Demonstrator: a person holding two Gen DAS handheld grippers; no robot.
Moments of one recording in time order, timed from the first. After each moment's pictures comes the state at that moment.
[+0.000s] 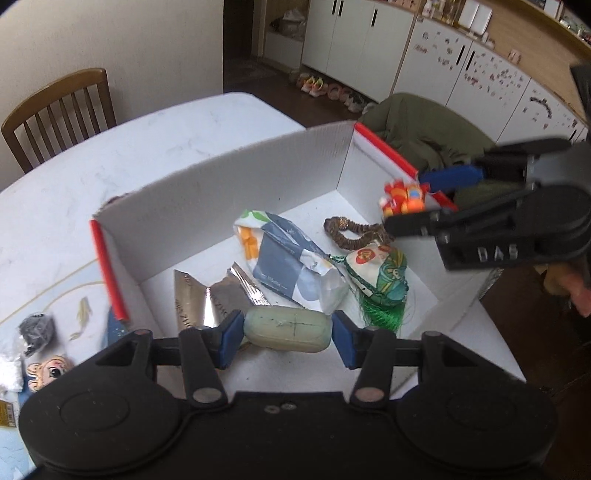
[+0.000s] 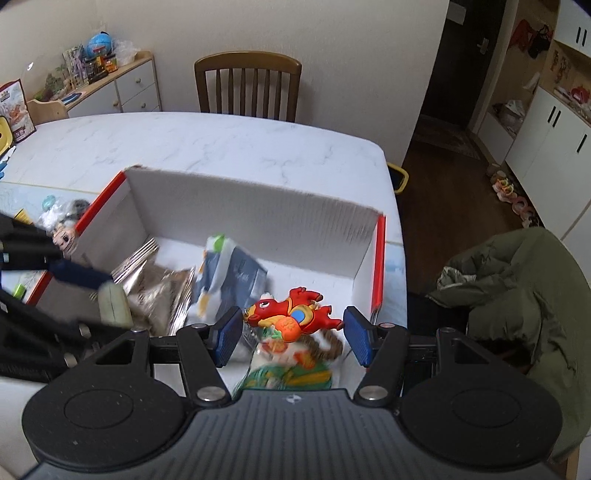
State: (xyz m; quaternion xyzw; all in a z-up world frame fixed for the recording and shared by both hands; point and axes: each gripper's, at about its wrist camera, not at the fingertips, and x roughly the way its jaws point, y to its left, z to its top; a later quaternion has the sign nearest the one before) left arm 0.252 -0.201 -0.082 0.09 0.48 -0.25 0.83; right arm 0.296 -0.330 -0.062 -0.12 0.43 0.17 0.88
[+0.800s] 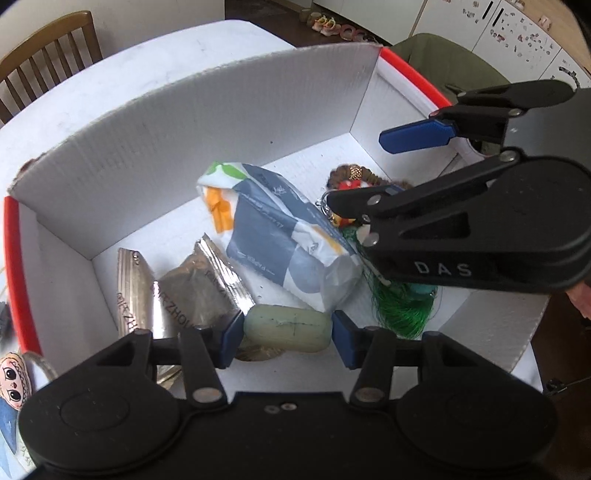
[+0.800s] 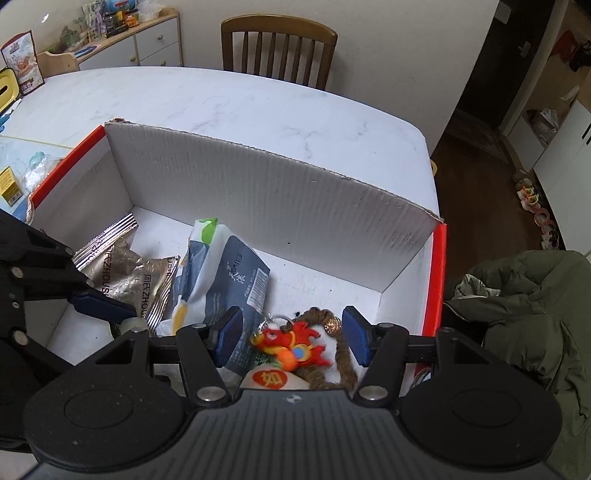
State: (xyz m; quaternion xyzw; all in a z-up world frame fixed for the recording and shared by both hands) left arm 0.290 -0.238 -0.138 0.11 0.57 -0.23 0.78; right arm 0.336 -0.308 -0.109 -0.17 0.46 0.21 0.85
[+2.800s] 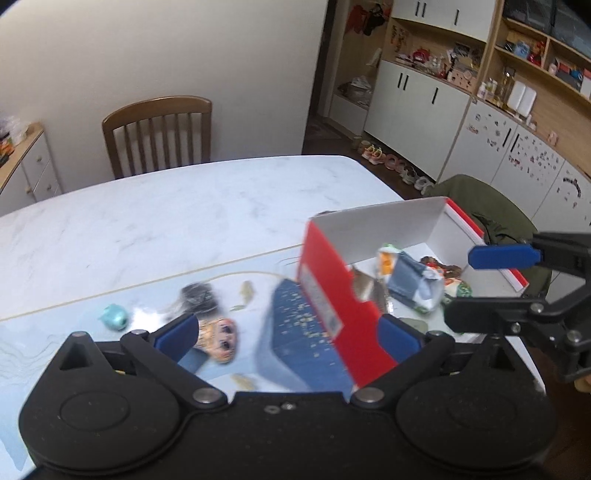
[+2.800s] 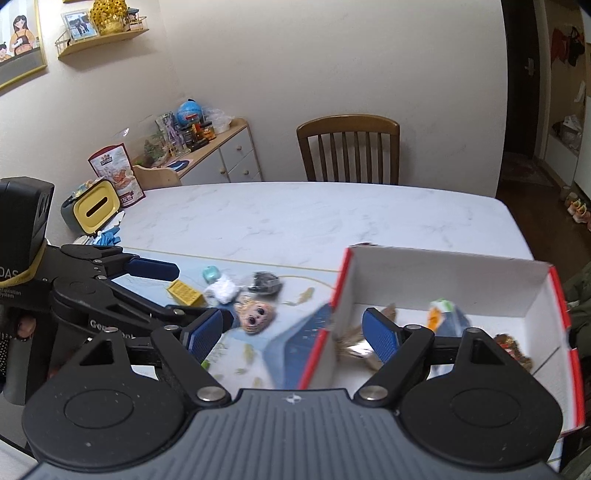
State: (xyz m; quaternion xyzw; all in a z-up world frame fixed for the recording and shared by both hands) left arm 0.207 -0.003 -0.020 0.02 0.40 -0.18 0.90; right arm 0.190 -0.179 0.002 0.00 0.36 0.28 0.89
